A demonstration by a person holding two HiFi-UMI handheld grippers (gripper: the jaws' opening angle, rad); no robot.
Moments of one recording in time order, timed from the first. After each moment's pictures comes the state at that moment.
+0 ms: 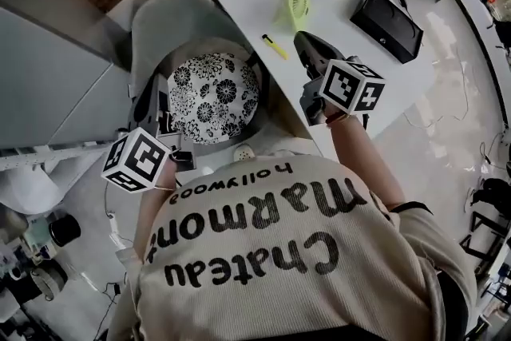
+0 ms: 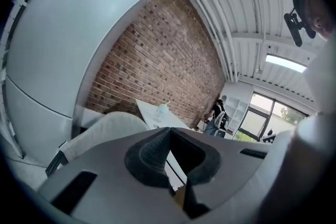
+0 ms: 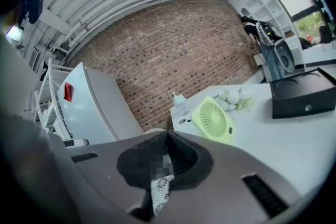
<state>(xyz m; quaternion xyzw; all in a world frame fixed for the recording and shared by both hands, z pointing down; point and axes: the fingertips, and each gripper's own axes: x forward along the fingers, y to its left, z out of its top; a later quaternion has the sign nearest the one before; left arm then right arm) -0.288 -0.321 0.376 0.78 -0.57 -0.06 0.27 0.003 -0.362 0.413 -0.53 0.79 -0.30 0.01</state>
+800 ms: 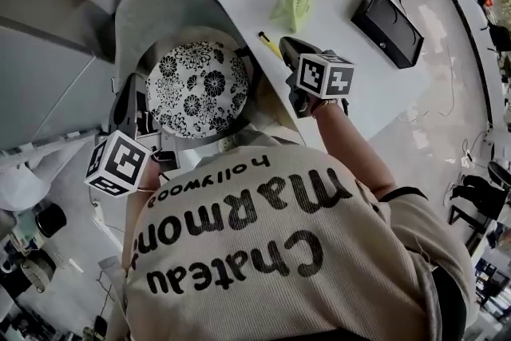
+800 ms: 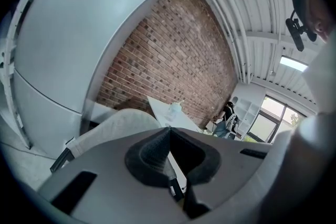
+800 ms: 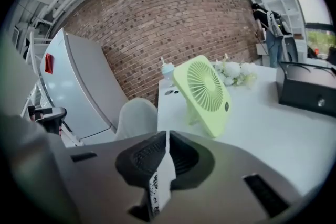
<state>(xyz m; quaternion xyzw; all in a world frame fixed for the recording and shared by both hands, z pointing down) -0.320 -0.358 0.408 0.74 -0.60 -0.06 0.31 -0.003 -0.406 0.526 -0.53 0.76 -0.34 -0.15</state>
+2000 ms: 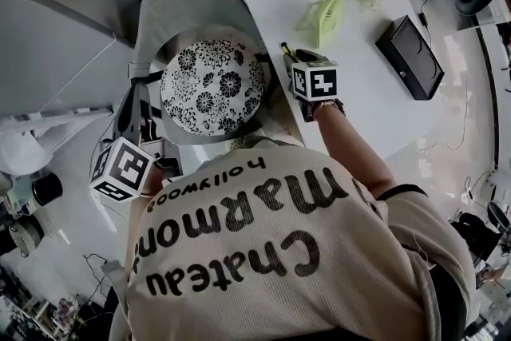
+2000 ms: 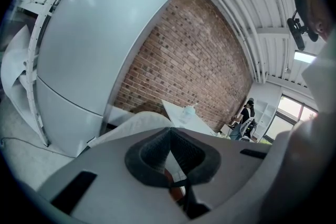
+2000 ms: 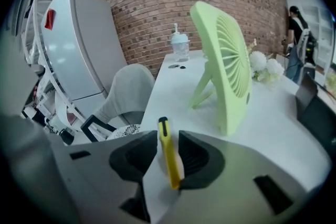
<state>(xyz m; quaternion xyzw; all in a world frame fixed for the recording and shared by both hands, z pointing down) -0.349 -0.333 0.413 0.68 -0.66 -0.05 0.31 -0.021 -0.424 0.600 -0.48 0.77 -0.29 -0.32</state>
